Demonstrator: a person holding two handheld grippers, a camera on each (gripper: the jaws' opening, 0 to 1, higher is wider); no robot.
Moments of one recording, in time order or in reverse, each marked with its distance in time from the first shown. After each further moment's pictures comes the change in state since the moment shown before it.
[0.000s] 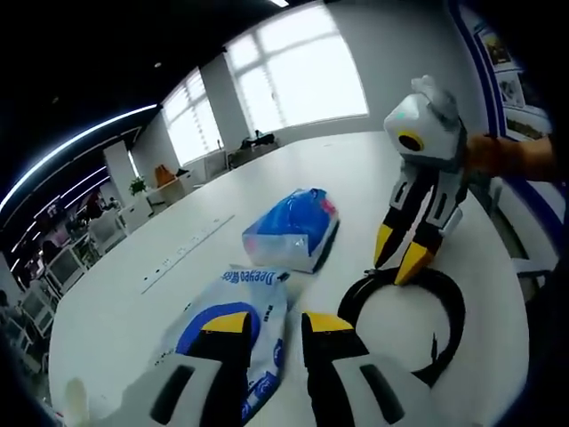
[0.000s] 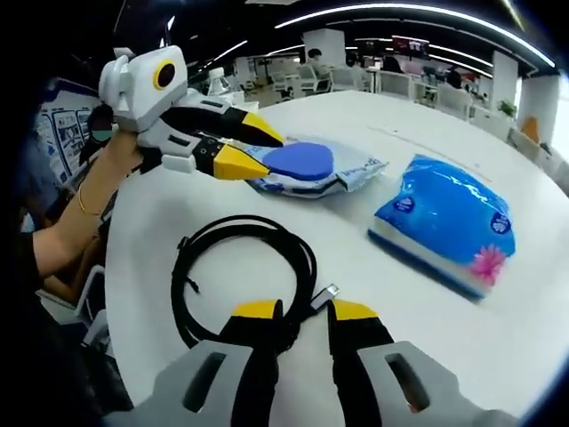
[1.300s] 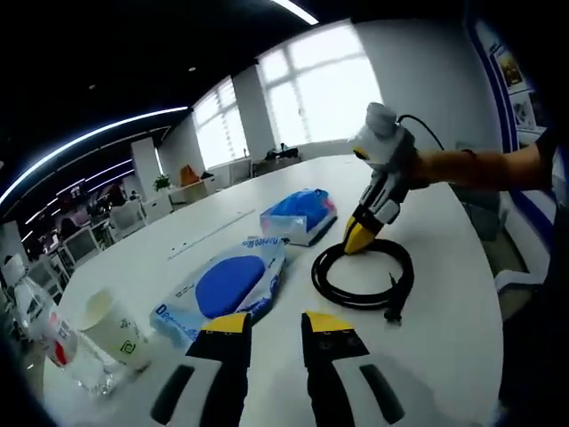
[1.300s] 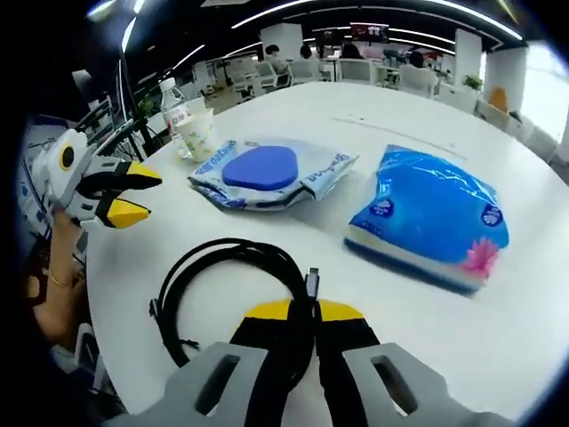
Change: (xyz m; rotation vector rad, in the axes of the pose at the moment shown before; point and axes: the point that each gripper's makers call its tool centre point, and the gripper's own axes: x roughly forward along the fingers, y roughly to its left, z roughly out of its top) left arm -0.088 -0.008 -0.046 -0.105 -0.065 0.099; right arm 0.012 -0.016 0.007 0.162 0.028 -0.129
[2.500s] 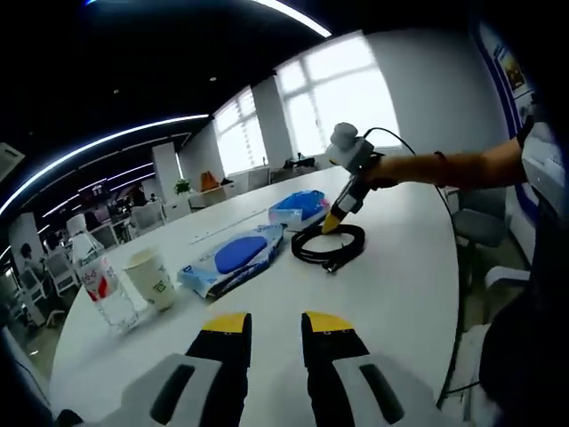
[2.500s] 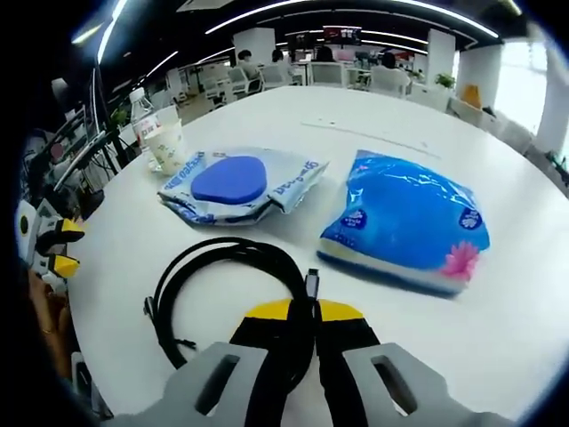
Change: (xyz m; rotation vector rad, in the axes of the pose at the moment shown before) left arm -0.093 -0.023 -0.030 -0.030 -0.048 0.094; right arm 0.001 -0.014 0.007 0.052 -0.018 -0.126
